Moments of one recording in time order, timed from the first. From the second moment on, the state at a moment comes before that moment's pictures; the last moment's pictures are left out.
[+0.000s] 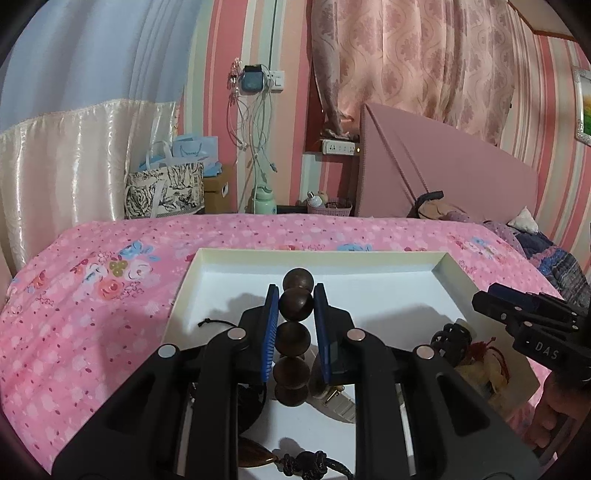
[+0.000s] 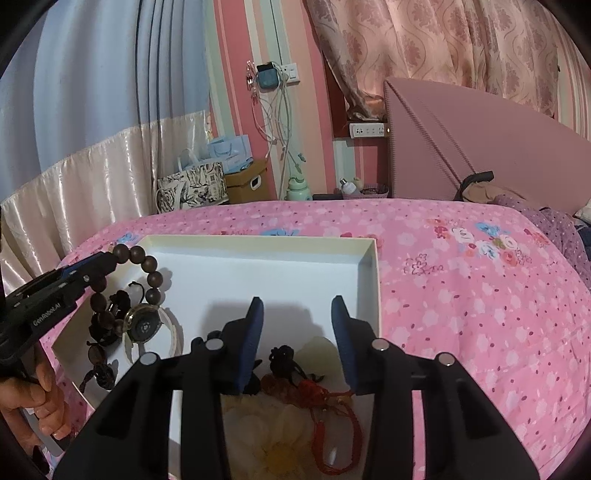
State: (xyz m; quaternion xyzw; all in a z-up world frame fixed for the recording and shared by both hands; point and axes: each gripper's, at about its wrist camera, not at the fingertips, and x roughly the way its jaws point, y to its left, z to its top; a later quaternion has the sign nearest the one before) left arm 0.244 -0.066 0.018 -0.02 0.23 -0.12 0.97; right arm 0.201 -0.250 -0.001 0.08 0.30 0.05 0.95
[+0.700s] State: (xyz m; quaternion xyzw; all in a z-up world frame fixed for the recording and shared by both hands) left arm 0.259 -0.062 -0.007 -0.04 0.27 -0.12 0.95; right arm 0.199 -0.246 -0.009 0.08 0.31 0.05 0.95
